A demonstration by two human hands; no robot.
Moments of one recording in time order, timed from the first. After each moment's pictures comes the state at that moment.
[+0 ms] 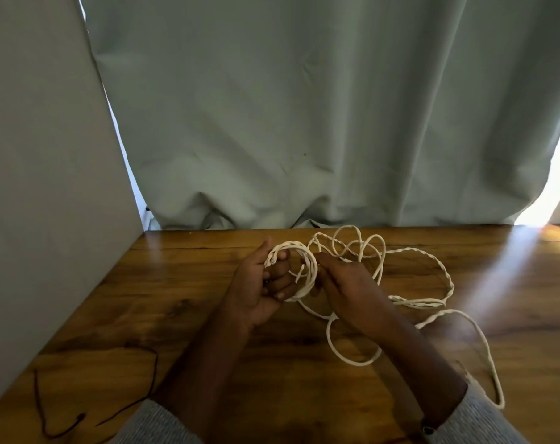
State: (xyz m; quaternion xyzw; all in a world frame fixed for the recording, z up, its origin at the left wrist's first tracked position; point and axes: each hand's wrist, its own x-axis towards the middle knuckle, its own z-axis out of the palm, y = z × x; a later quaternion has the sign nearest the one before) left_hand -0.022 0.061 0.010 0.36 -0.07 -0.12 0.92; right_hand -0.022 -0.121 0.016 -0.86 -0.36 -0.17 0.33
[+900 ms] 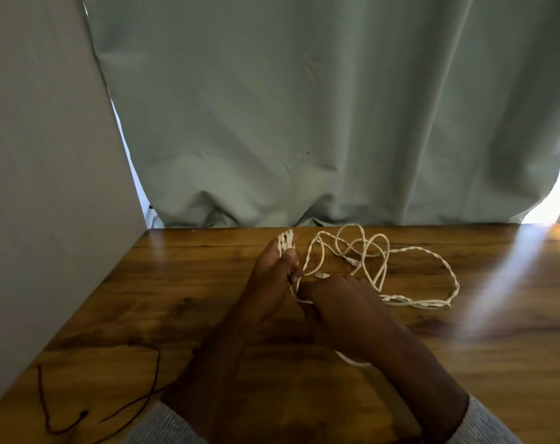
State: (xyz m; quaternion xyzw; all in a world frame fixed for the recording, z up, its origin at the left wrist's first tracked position) left_hand -0.021 0.049 0.000 0.72 -0.06 0.13 0.67; right_hand -0.049 -0.108 0.019 -0.90 -0.38 -0.19 0.07
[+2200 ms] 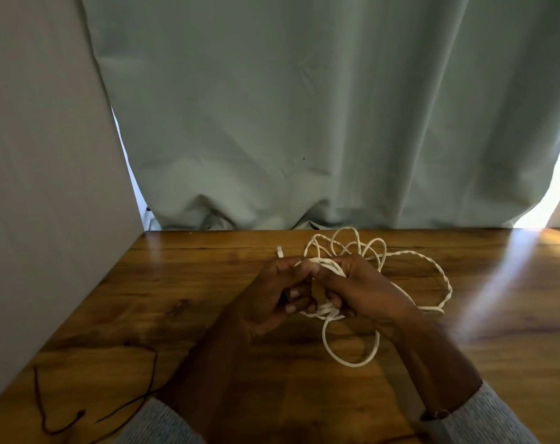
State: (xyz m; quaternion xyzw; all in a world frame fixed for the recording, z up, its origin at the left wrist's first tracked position) left_hand -0.042 0.050 0.008 0.55 -0.23 -0.10 0.79; right_hand -0.030 -0.129 0.035 -0.75 -0.26 0.09 0.60
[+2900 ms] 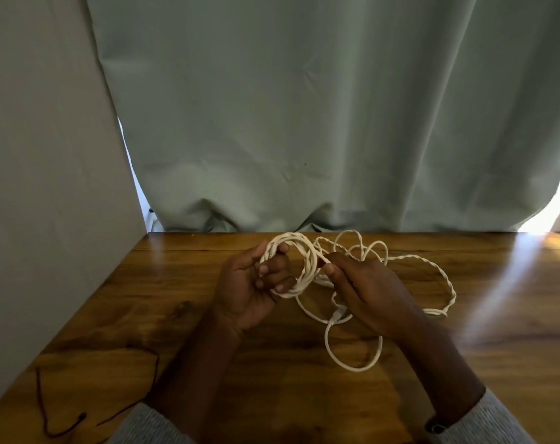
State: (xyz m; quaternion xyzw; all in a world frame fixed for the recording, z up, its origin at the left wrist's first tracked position) left_hand -0.033 0.070 0.017 0.29 -0.18 -0.14 0.93; right_hand -0.017 -0.145 0.024 -0.87 -0.37 -0.23 0.24
